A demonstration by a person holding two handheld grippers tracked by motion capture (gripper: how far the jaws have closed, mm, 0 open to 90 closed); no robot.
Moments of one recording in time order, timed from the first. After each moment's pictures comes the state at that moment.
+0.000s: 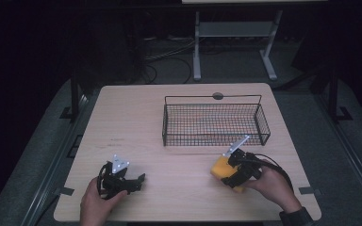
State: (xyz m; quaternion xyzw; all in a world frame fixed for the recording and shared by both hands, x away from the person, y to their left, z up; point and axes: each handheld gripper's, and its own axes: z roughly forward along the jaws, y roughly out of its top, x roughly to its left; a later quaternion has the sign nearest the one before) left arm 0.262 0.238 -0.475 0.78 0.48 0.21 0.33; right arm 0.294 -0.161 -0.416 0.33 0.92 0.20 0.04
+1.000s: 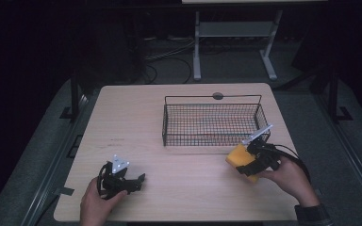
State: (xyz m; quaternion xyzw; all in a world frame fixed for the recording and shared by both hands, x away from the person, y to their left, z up) left arm 0.262 0.238 -0.475 0.79 0.48 0.21 0.33; right arm 0.308 -0.209 -0.392 0.38 0.90 0.21 0.06
